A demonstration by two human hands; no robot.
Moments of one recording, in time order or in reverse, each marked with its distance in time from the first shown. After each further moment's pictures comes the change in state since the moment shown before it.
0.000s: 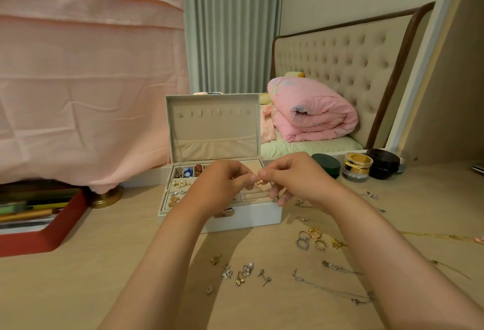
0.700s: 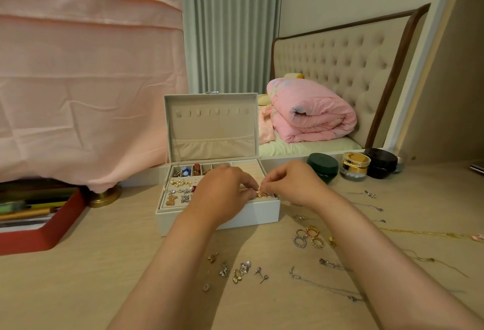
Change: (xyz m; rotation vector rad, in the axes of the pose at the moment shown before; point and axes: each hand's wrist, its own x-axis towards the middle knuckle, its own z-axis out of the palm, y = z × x) left_hand -0.005 0.000 0.017 0.448 0.054 0.168; right_hand 0.010 0.023 0.004 -0.345 0.121 0.058
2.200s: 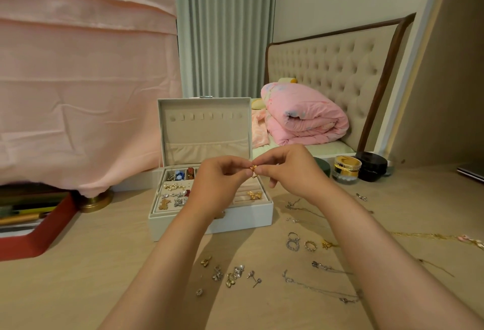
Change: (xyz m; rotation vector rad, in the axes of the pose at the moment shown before) left_hand 0.003 0.016 -0.010 -0.757 0.184 -0.271; right_hand -0.003 -0.019 -0.019 0.206 0.089 -0.217
